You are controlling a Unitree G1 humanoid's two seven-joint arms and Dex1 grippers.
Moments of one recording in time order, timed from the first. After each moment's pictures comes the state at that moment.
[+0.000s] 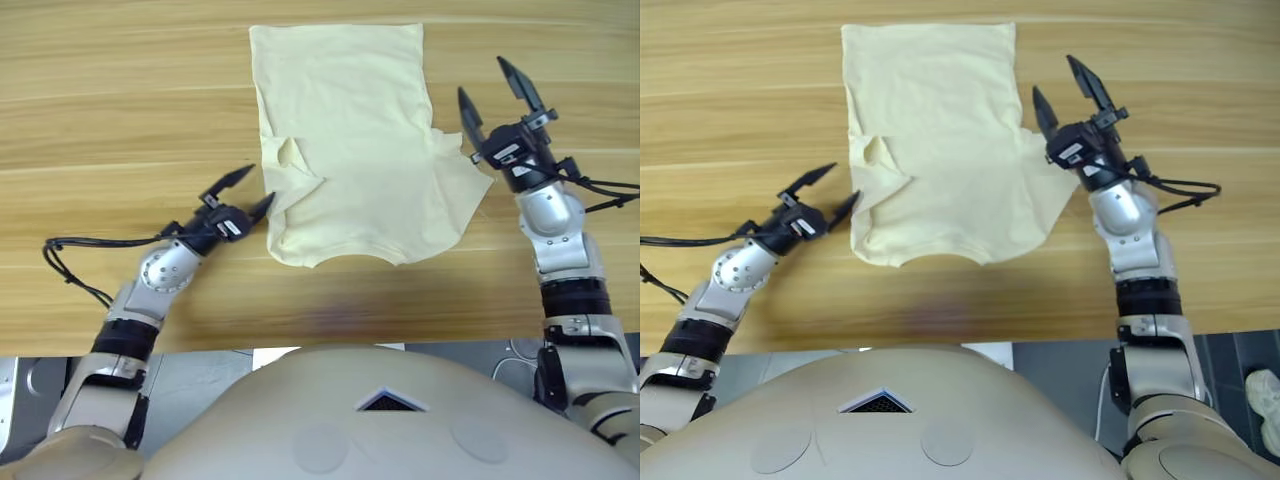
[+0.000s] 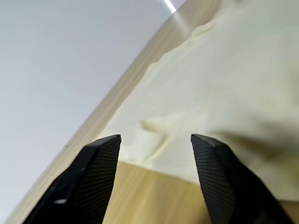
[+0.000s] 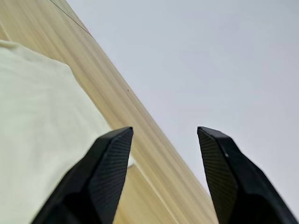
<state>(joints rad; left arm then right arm) 0.12 0.59 -0.26 0.31 0.25 -0.77 -0.27 -0.12 -0.53 0.01 0.31 -0.33 -0.70 0.10</state>
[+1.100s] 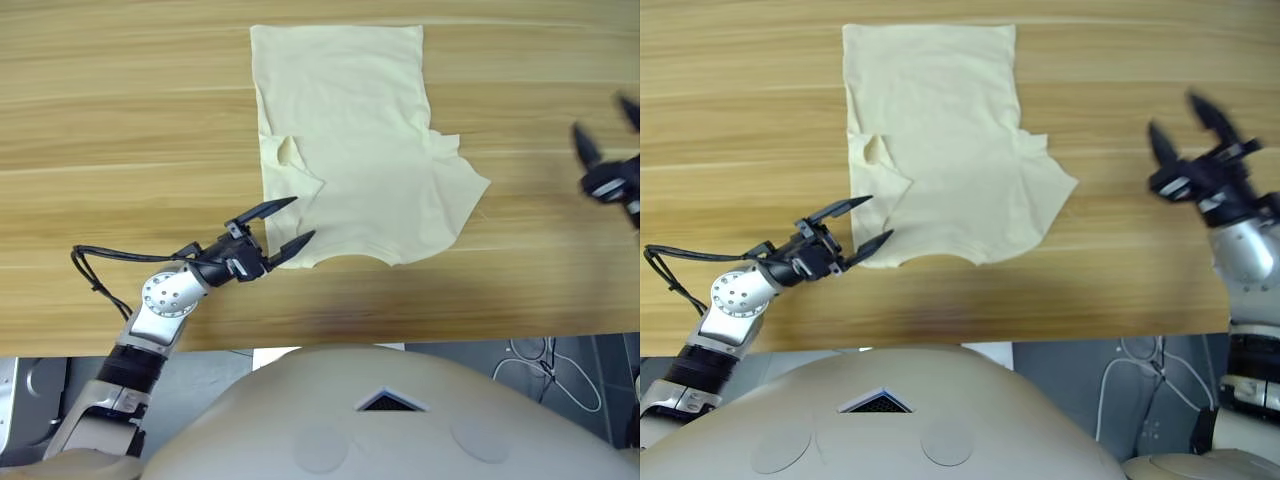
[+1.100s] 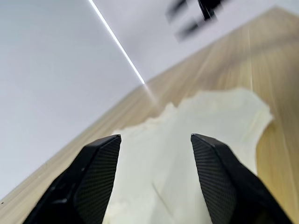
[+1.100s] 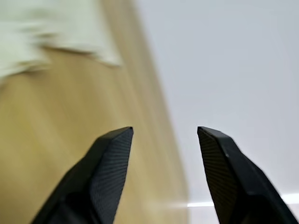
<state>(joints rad) 0.26 0.62 -0.33 -0.04 -0.14 -0.81 -0.57 0.29 -0.90 -0.17 0.19 -0.52 -0.64 0.25</state>
